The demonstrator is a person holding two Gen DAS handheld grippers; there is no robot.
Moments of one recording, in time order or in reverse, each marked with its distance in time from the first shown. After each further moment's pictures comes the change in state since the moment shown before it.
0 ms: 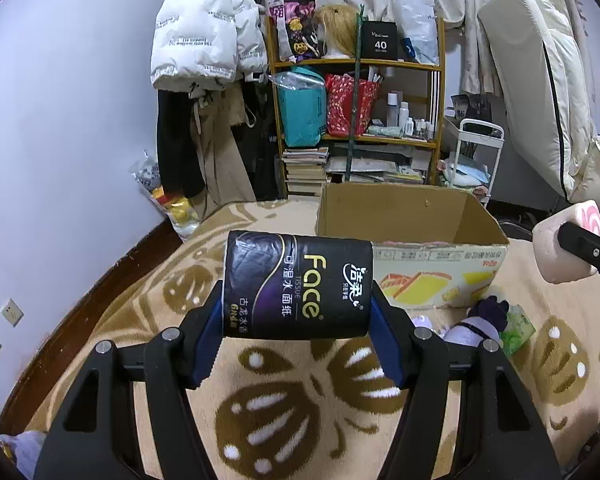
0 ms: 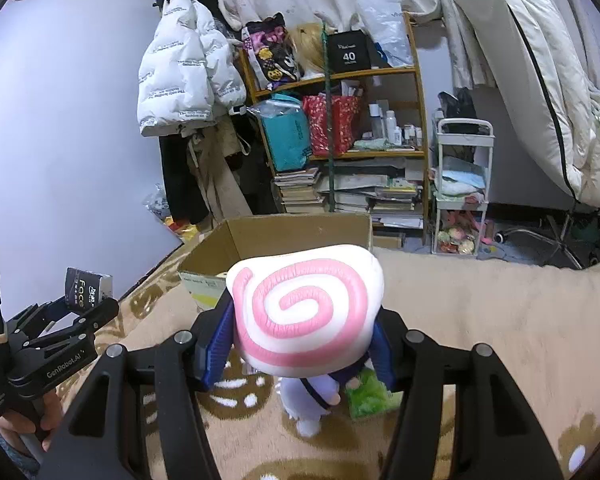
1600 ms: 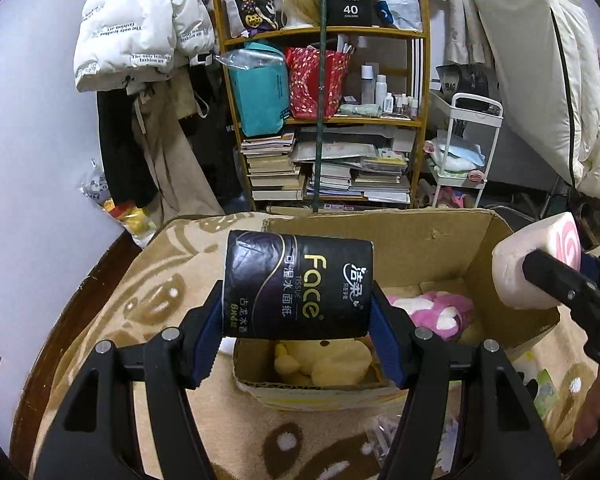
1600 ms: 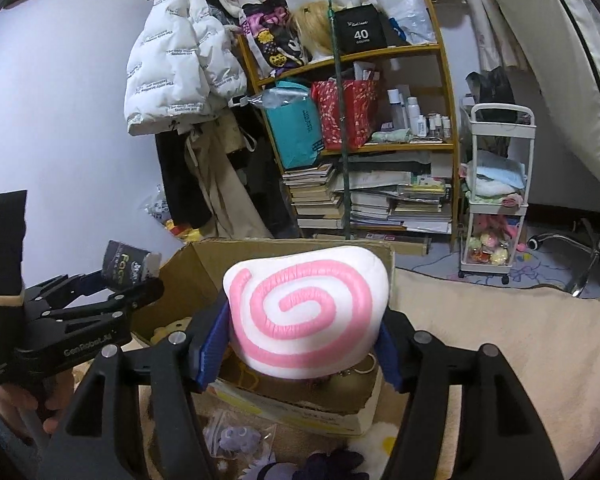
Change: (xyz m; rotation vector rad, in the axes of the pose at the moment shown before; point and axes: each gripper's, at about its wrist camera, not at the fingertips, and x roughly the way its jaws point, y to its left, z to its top) left arm 0.150 -0.052 0.069 0.078 0.093 -0.087; right arm 0.127 -0.036 0.029 0.012 0.024 0.092
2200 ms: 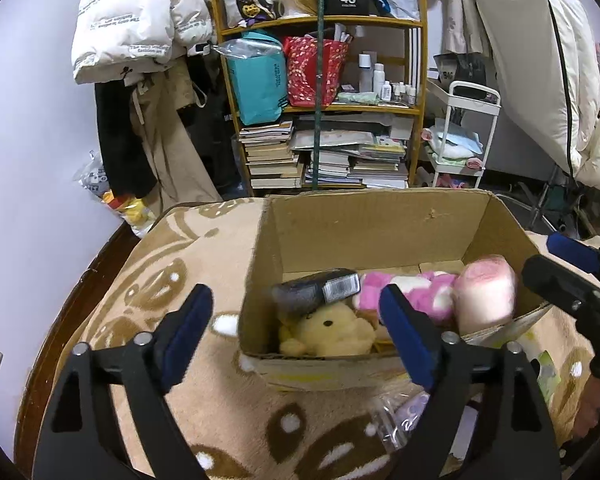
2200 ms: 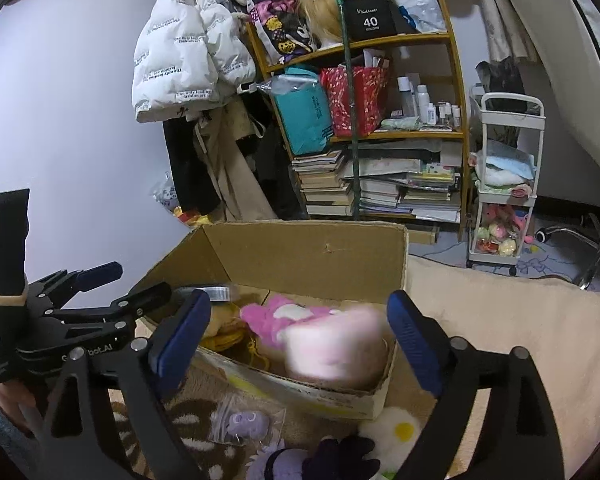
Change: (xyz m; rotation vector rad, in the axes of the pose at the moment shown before) left arm -0.006 0.007 -0.009 0.008 0.035 -0.004; right arm -0.001 0.004 -0.005 -0.012 0.045 0.021
